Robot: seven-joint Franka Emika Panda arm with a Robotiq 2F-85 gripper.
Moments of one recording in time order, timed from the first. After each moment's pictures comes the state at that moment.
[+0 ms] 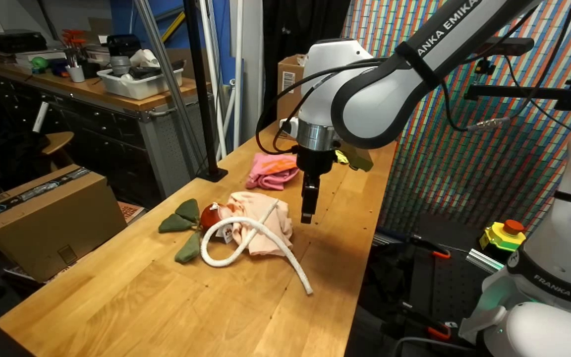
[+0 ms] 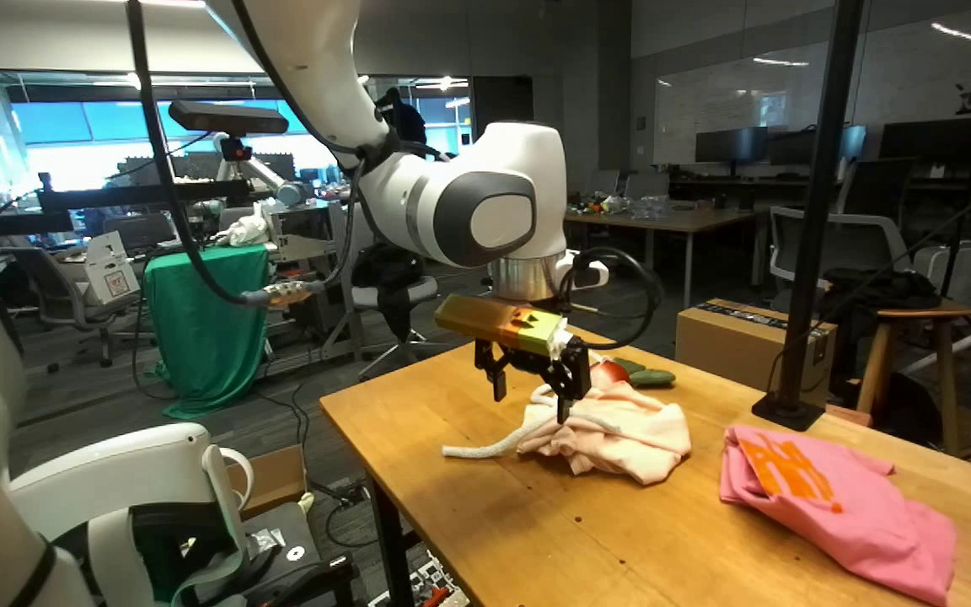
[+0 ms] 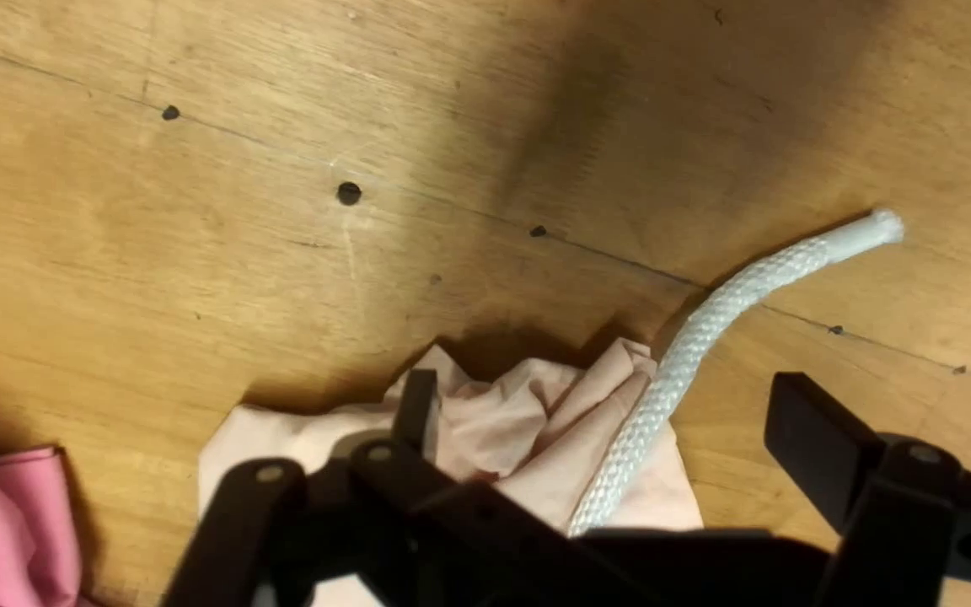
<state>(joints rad) 0.13 0.01 0.07 -2.49 0.08 2.55 -0.30</state>
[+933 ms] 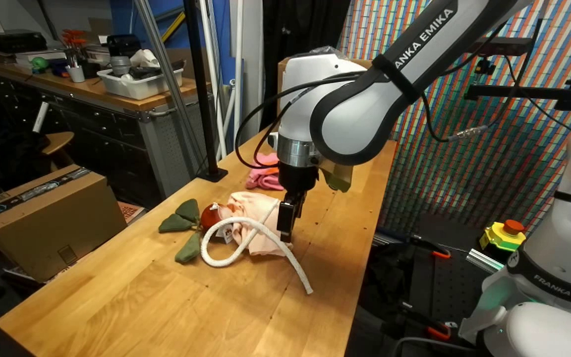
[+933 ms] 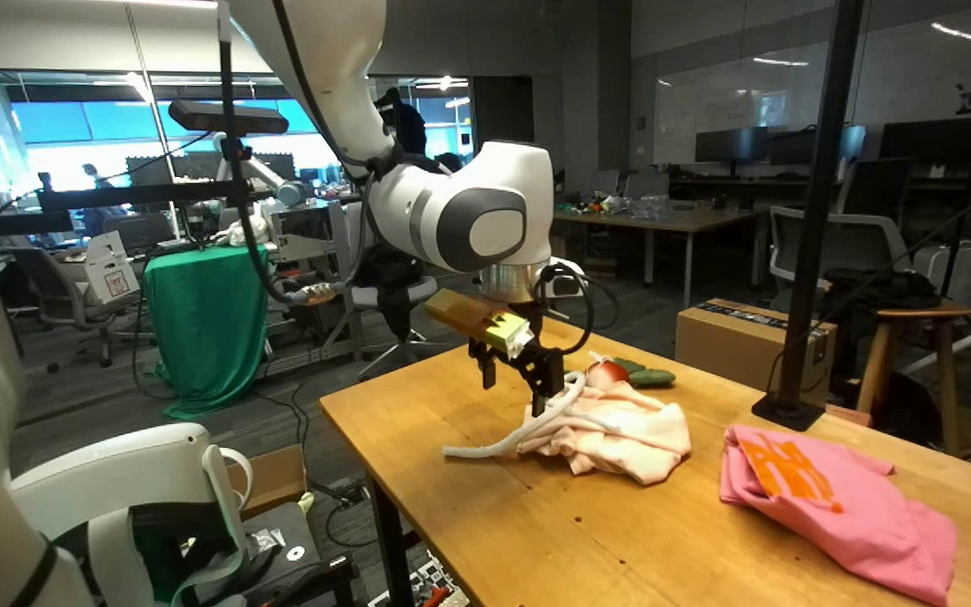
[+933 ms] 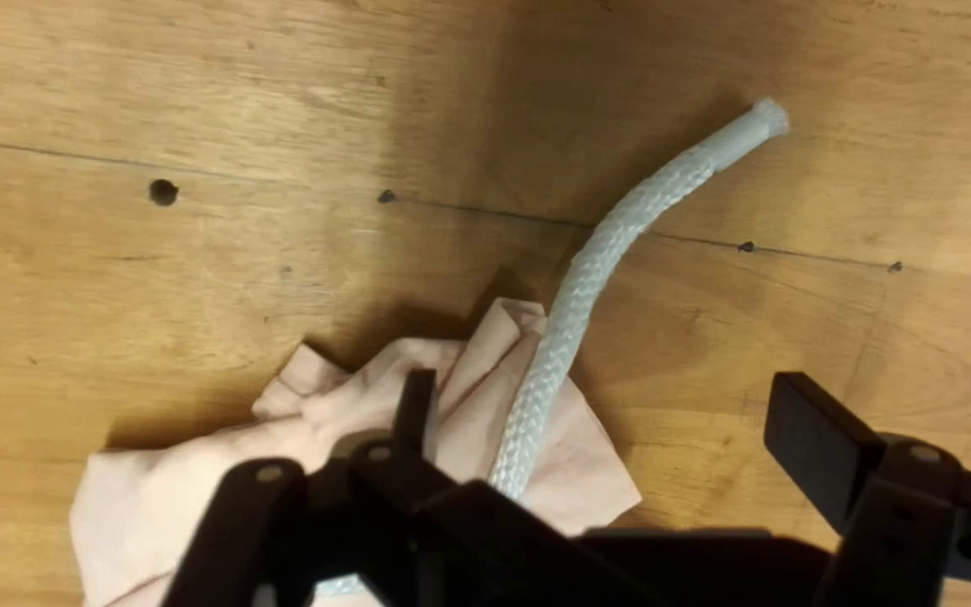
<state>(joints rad) 0.14 0.11 0.15 -2.41 0.14 2.56 -0.08</state>
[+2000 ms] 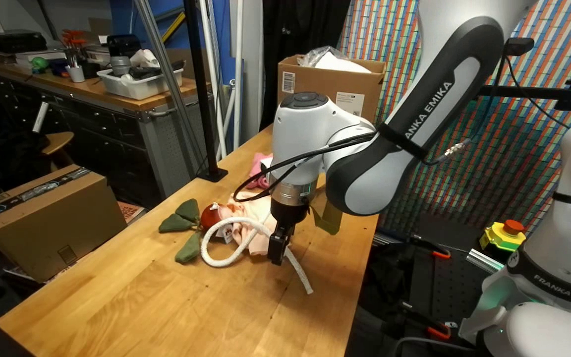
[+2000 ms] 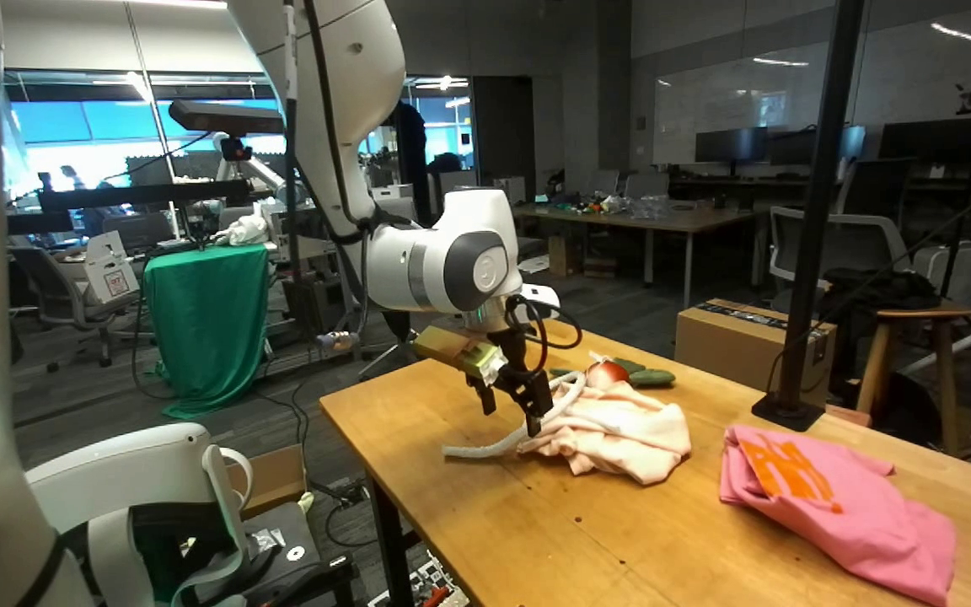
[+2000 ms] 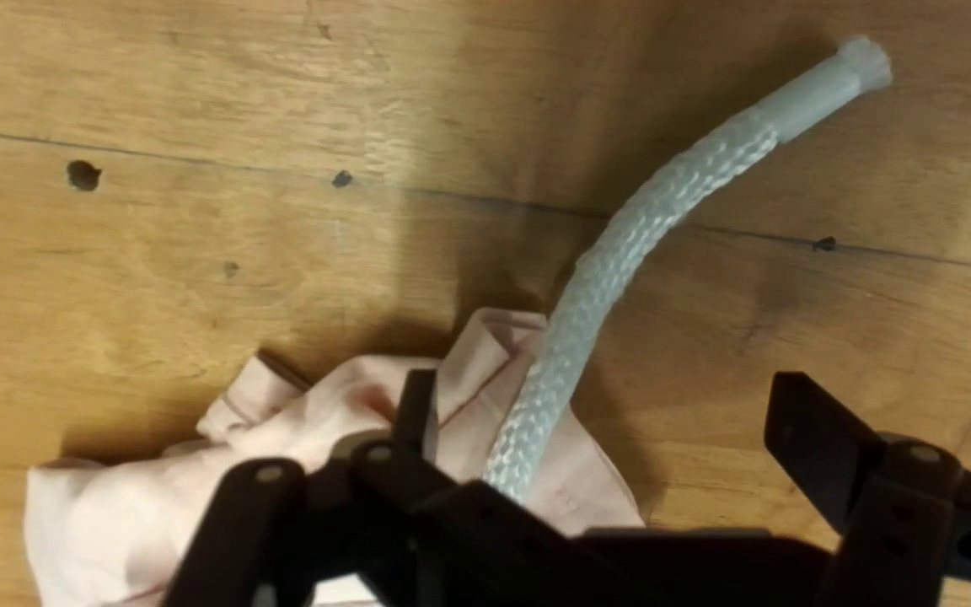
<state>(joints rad) 0.25 0.24 0.09 -2.41 -0.21 2.74 0.30</state>
